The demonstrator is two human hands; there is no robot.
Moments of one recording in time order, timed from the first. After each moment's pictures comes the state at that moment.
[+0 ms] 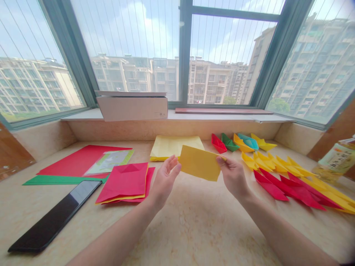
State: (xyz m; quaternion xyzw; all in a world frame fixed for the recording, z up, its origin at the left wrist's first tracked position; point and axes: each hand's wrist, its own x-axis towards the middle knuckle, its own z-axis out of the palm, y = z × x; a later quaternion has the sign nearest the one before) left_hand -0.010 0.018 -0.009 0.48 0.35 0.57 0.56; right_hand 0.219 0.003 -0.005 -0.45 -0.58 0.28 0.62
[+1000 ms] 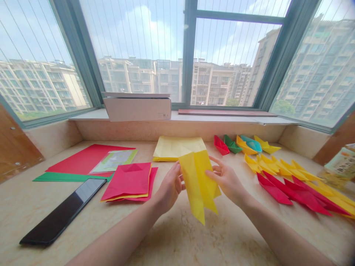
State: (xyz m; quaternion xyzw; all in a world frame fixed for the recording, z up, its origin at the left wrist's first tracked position) left_hand -0.002 -0.001 0.004 0.45 0.25 0.48 0.71; right_hand 0.199 -0.005 -0.002 -0.44 -0.56 0.46 0.53
